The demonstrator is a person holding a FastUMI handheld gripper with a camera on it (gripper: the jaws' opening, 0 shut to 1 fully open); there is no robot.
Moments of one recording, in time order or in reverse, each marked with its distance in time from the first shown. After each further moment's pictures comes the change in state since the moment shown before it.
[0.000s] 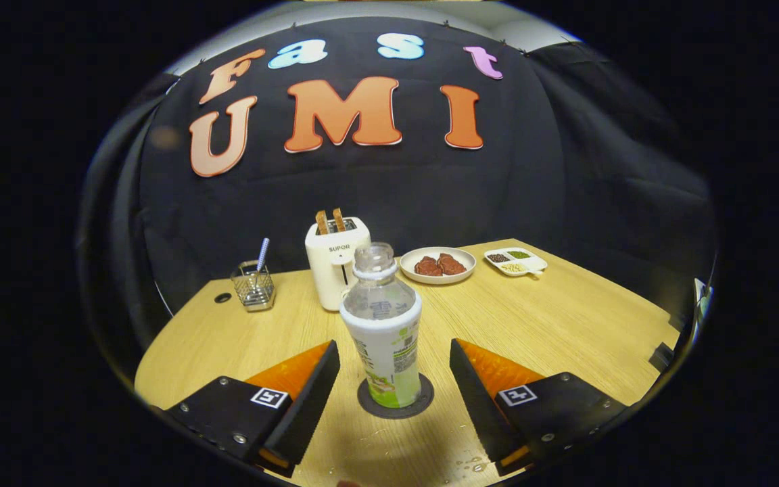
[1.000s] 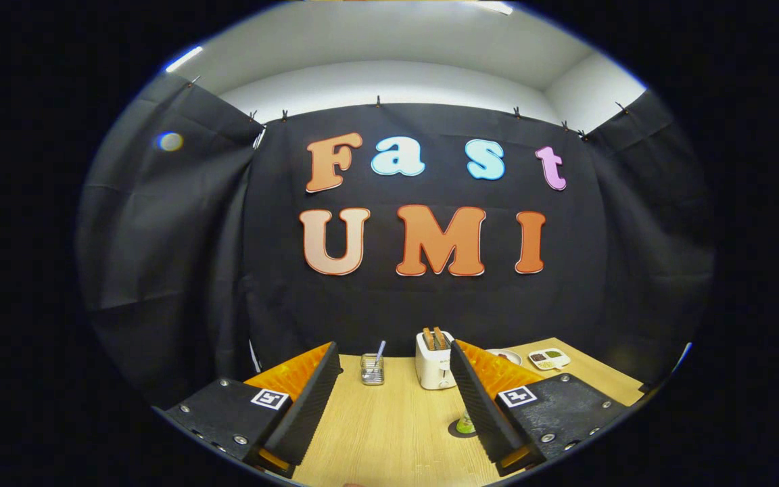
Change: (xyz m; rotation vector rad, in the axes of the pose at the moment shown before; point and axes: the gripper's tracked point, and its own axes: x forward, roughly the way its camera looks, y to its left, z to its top) arm -0.241 0.162 0.187 -0.129 -0.300 0.263
